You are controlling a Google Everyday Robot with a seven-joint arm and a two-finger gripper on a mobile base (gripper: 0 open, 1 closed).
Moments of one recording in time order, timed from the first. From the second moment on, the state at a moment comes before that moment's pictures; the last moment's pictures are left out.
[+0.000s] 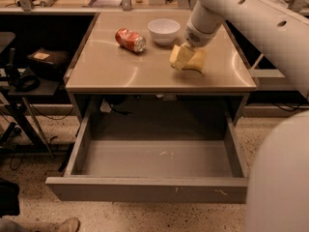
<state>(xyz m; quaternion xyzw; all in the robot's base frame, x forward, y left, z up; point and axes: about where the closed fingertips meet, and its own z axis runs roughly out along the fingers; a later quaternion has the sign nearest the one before) 0.735 -0.125 0.862 -0.46 0.85 -0.05 0.24</state>
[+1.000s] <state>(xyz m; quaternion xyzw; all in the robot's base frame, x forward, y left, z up) 0.777 -0.191 0.822 -0.42 0.89 -0.06 0.19</state>
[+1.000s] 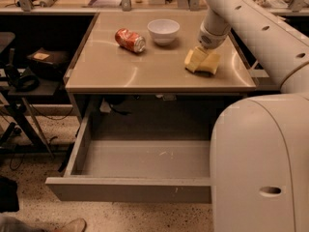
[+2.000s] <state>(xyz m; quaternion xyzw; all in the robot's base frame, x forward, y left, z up) 0.777 -0.191 0.822 -0.42 0.89 -0.06 0.19</state>
